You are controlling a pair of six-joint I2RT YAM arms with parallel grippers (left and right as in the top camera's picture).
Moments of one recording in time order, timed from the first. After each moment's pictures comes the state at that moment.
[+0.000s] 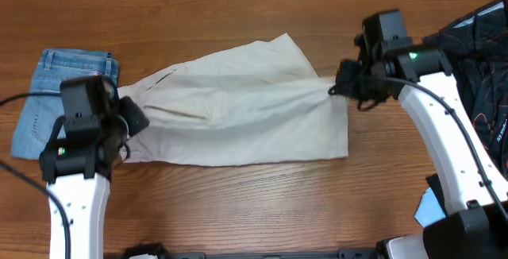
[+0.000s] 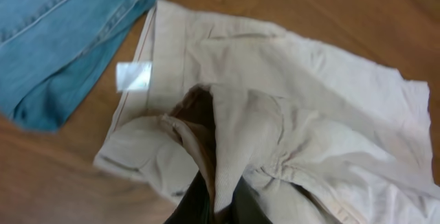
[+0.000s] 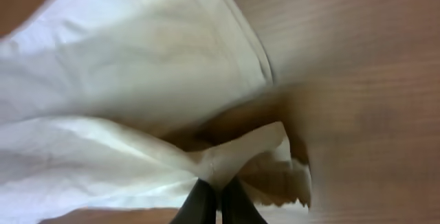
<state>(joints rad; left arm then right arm) 0.13 1.15 1.08 -0.85 0.02 -0.49 0.20 1.63 1.56 -1.11 -0.14 0.40</state>
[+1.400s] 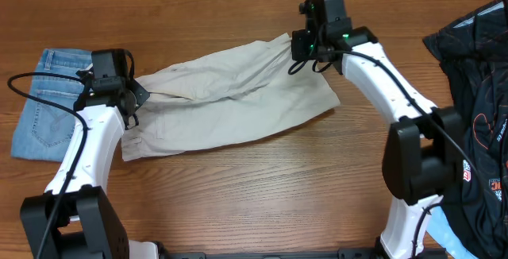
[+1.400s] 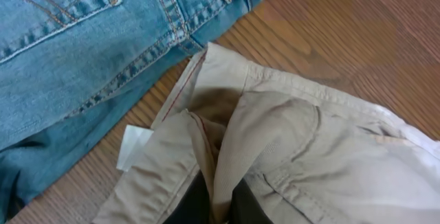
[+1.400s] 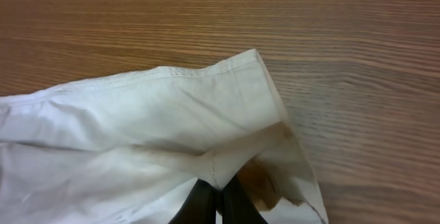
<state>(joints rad) 0.13 1.61 1.08 -0.53 -0.23 -0.65 0.29 2.05 1.66 -0.53 -0.13 0.21</state>
